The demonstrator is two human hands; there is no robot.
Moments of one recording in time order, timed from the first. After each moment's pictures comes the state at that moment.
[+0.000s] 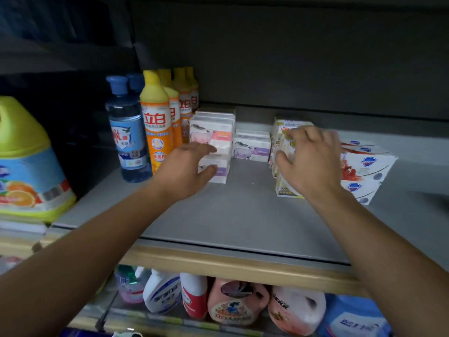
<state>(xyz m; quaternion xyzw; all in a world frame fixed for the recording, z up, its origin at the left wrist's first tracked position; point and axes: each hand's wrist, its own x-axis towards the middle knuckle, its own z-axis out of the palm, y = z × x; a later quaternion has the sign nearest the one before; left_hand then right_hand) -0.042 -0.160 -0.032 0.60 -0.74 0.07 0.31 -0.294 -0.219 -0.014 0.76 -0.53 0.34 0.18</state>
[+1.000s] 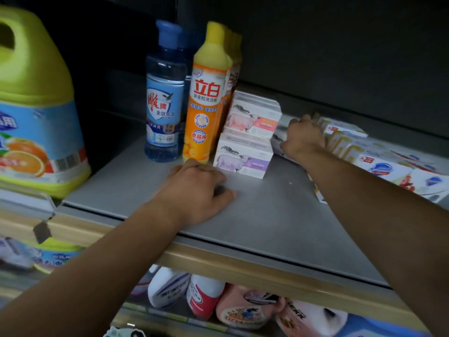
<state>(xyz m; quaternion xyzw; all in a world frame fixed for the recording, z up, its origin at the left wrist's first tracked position) 0.014 -0.146 -0.097 0.65 -0.73 0.01 0.19 -0.186 -0.342 -0.023 0.74 -0.64 0.10 0.16</state>
